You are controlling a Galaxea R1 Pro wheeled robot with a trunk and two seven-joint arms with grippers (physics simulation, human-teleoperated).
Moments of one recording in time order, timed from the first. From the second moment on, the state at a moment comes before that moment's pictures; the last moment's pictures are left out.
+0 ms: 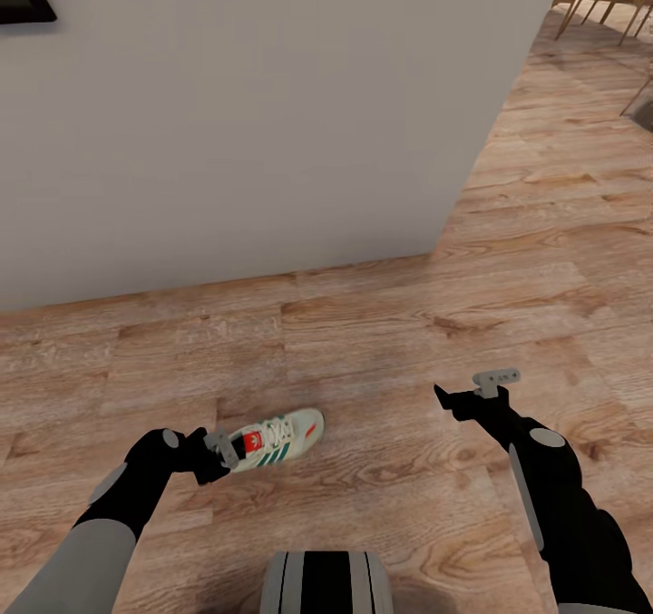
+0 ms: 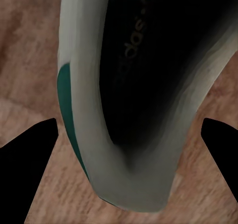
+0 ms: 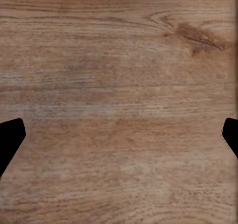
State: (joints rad) left arm -0.64 0.06 0.15 -0.81 -1.02 0.19 -0.84; right arm -0.41 -0.05 -0.18 -1.48 0.19 0.49 0.35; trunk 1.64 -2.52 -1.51
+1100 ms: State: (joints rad) left arm -0.45 0.07 0.63 -0.79 -0.59 0.03 -0.84; right arm -0.35 -0.06 -0.25 -1.41 0.20 0.39 0.35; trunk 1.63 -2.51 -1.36
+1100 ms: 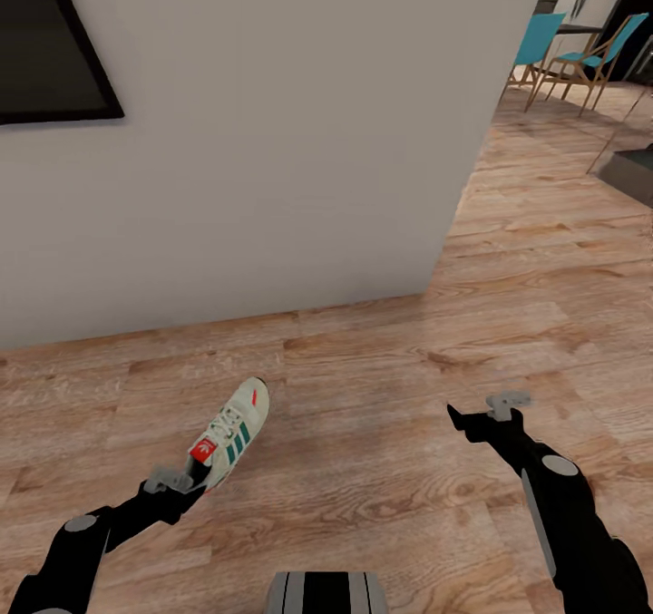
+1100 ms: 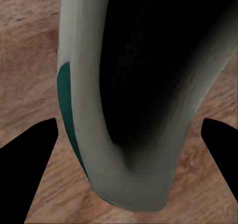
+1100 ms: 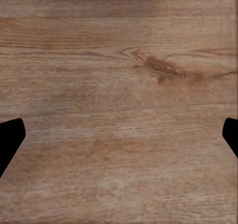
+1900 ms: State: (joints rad) left arm -0.23 0.07 1.11 -0.66 -0.45 -0.37 -0.83; right arm -0.22 -0.08 -0.52 -0.59 0.20 -0.42 0.35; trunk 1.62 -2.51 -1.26
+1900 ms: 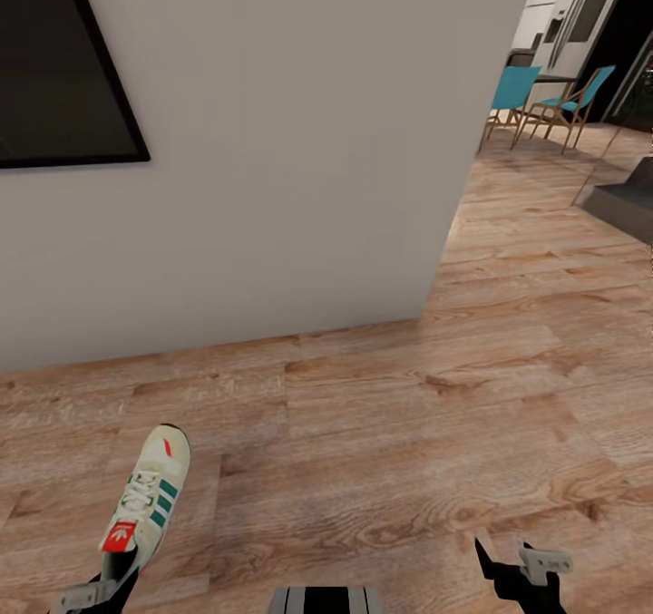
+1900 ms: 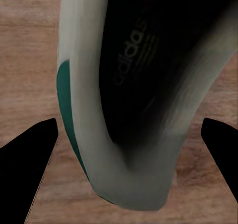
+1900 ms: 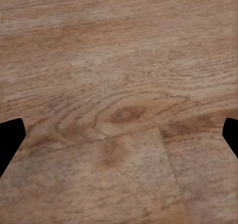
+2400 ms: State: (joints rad) left arm -0.21 0.07 1.12 -0.65 -0.45 -0.38 -0.83; right arm -0.22 -0.09 -0.52 -0.55 0.20 -0.43 0.35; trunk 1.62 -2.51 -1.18
